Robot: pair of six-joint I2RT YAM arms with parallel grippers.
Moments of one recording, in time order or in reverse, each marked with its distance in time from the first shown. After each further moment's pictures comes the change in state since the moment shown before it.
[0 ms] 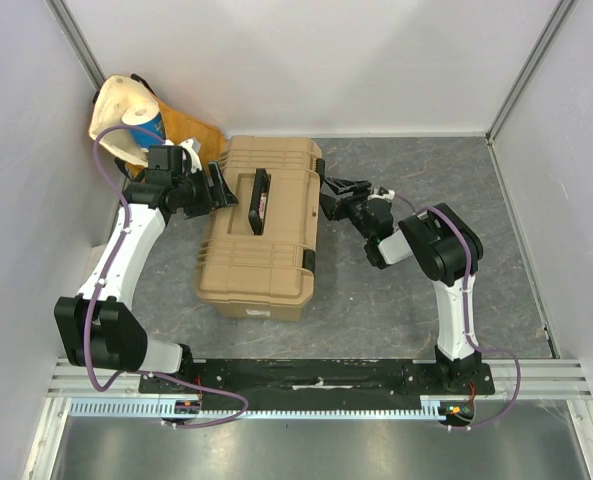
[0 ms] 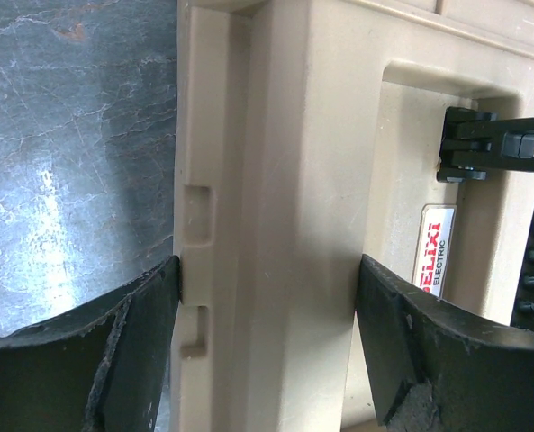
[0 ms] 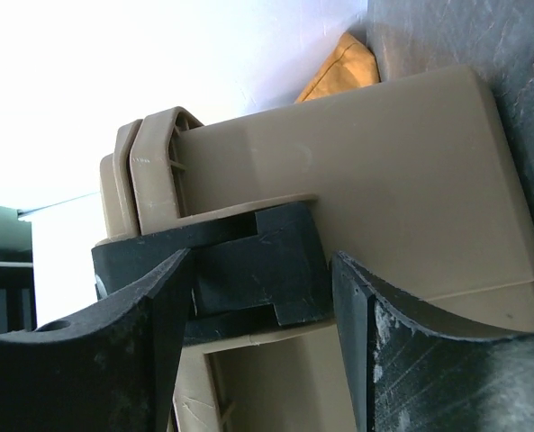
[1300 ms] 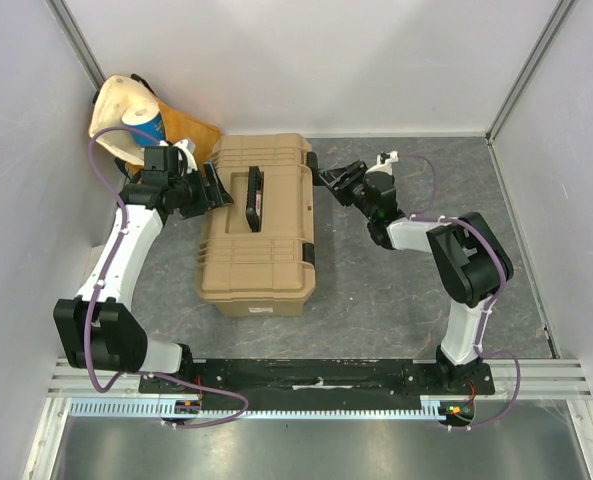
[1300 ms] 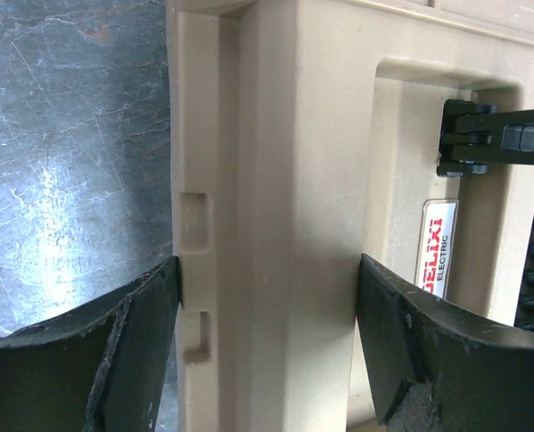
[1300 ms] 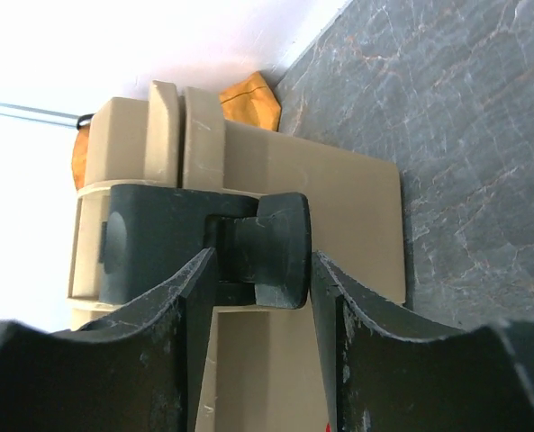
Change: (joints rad) left arm 0.018 -0.004 -0.005 -0.002 -0.013 -0.005; right arm -0.001 -0.229 0.102 -0.453 0.025 -0.642
